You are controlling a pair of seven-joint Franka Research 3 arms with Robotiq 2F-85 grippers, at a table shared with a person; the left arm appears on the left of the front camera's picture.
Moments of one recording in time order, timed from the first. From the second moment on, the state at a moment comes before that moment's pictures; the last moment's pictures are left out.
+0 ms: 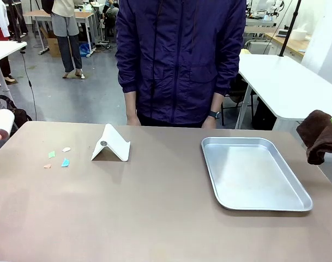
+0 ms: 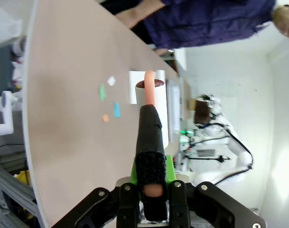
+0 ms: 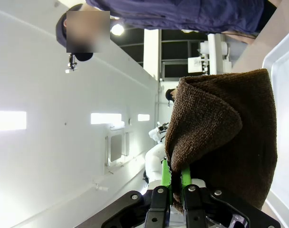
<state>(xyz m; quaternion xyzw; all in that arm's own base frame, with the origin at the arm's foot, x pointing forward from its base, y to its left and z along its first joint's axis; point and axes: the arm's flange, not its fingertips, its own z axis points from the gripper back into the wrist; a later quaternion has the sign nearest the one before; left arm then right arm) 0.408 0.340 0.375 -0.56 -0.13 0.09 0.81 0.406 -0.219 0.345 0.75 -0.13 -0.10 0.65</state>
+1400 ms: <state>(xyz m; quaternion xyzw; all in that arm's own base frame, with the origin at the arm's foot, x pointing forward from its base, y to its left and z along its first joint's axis) 0.420 0.226 0.340 -0.40 -0.12 0.13 0.90 0.406 -0.219 0.345 0.75 -0.13 -0.10 0.65</state>
